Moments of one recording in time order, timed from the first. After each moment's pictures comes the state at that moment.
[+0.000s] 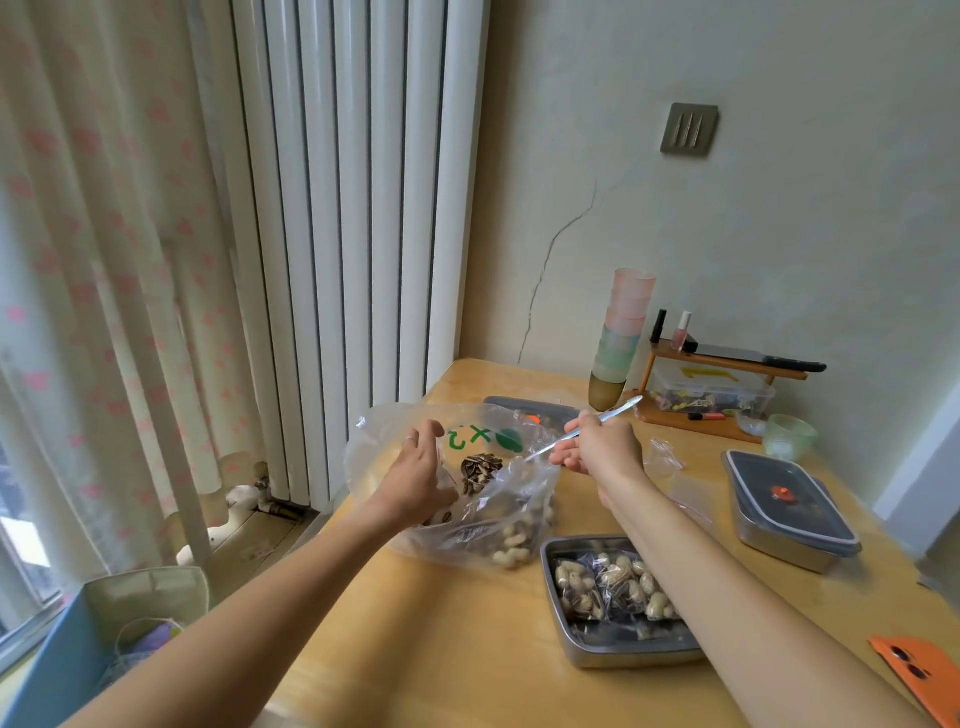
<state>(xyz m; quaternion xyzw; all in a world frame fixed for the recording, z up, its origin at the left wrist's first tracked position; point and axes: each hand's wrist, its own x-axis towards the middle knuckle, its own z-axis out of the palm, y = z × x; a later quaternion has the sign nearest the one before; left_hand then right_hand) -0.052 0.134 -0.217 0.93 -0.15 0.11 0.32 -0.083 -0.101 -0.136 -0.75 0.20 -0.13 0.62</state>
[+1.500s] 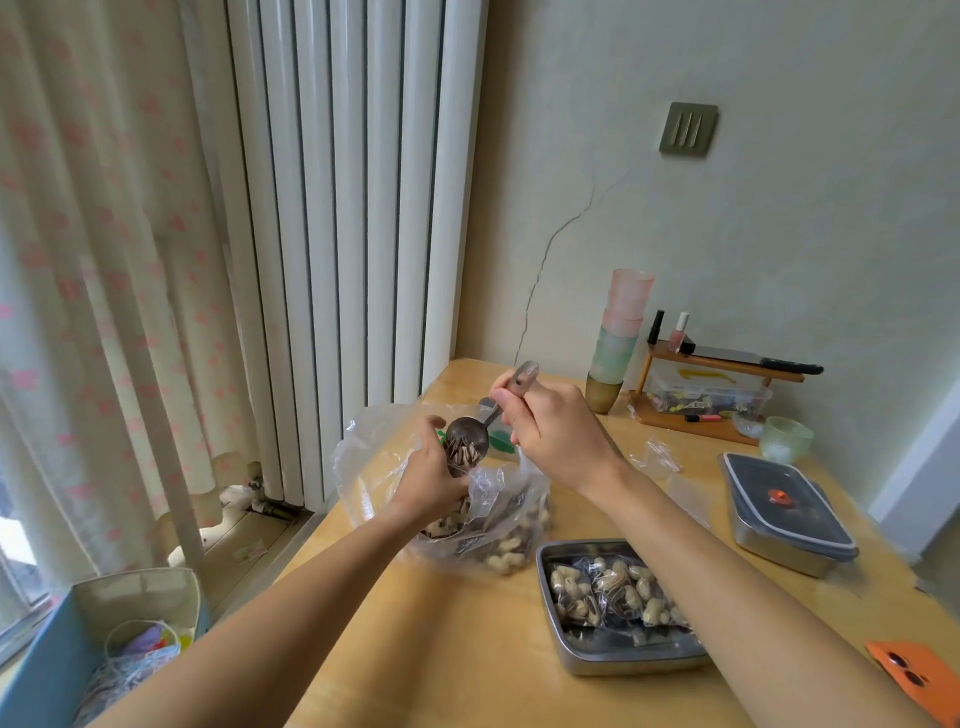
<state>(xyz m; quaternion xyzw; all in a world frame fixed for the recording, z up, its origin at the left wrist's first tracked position) -0.049 0.102 -0.217 0.86 -0.09 0.11 0.49 -0.107 -0.068 -0.094 -0.86 -0.32 -0.31 0.26</state>
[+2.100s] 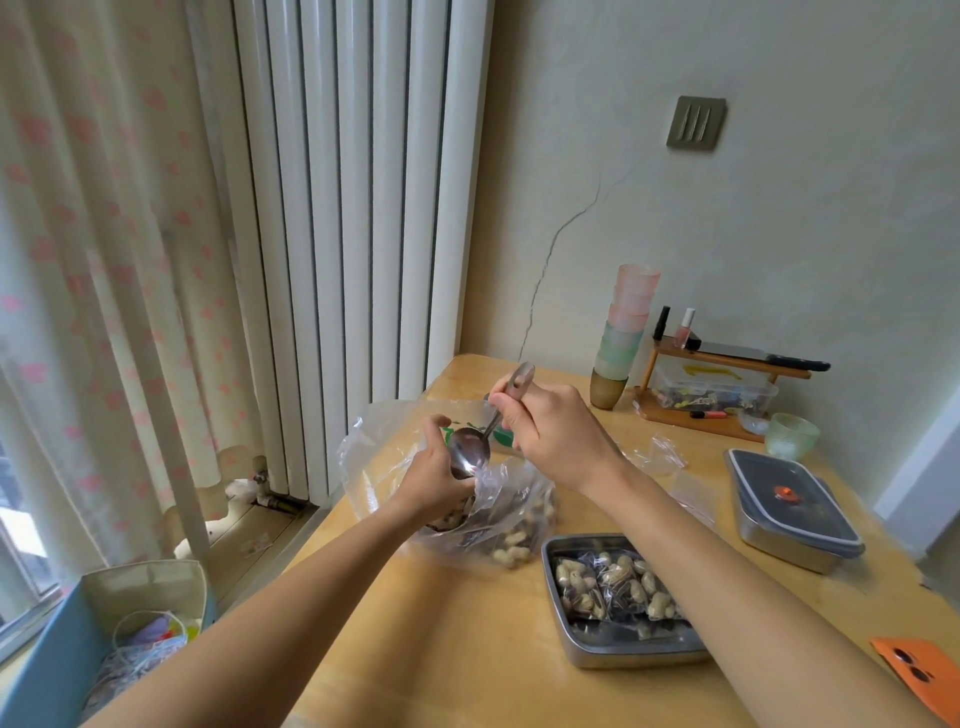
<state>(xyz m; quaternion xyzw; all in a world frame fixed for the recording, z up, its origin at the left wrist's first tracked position) -0.049 0.108 -0.224 0.87 -0.11 0.08 0.47 -0.106 -0.064 -0.103 -0.87 -0.31 -0.29 0.27</state>
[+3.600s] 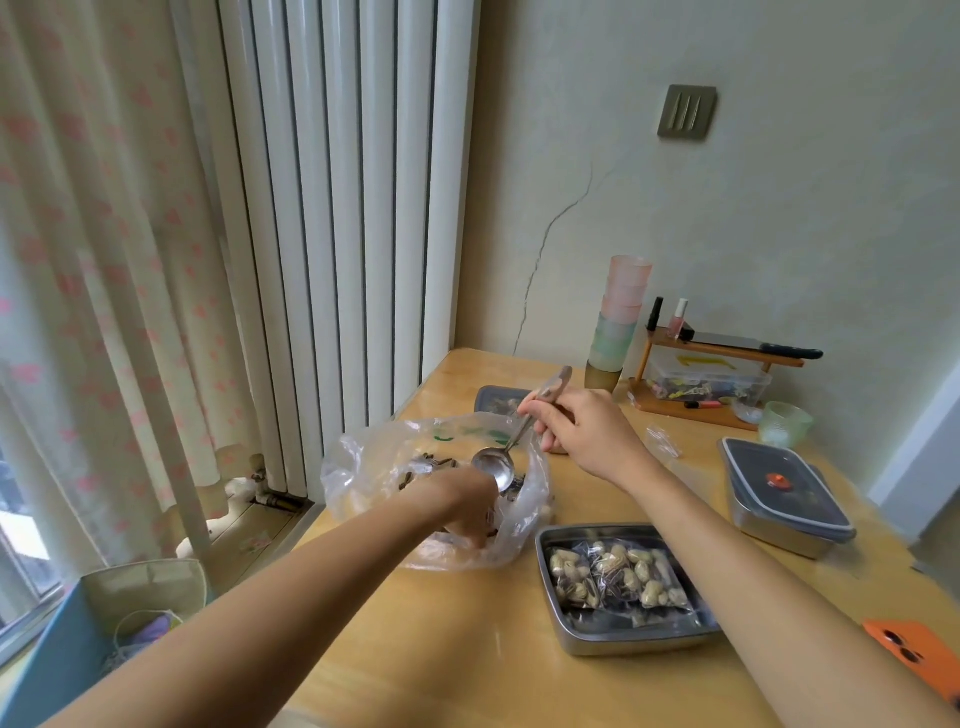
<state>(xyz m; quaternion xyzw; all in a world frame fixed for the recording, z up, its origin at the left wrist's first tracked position) -0.083 0.071 -0.178 0.96 -0.26 -0.12 -0.03 -0.098 -0.111 -0.115 -0.90 -0.19 -0.17 0.36</state>
